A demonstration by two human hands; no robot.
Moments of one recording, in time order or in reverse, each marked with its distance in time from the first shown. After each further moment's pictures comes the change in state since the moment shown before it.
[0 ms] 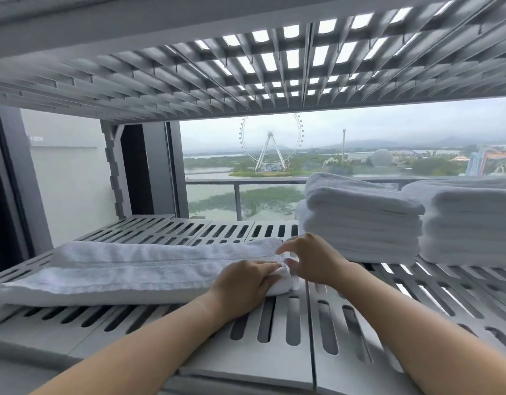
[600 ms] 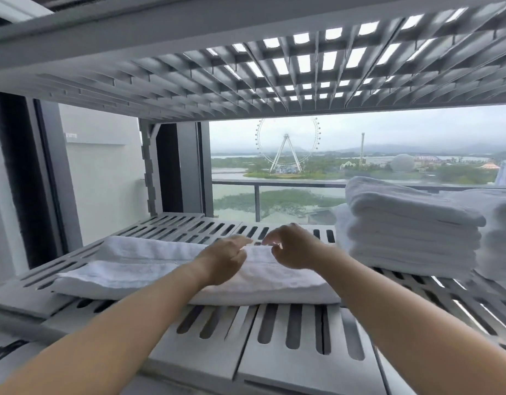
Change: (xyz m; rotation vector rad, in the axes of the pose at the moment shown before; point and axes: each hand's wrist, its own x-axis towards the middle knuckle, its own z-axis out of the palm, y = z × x) left_hand -0.019 -0.115 -0.052 -0.088 -0.222 -0.349; right_hand 0.083 -0.079 0.019 0.104 -0.128 0.060
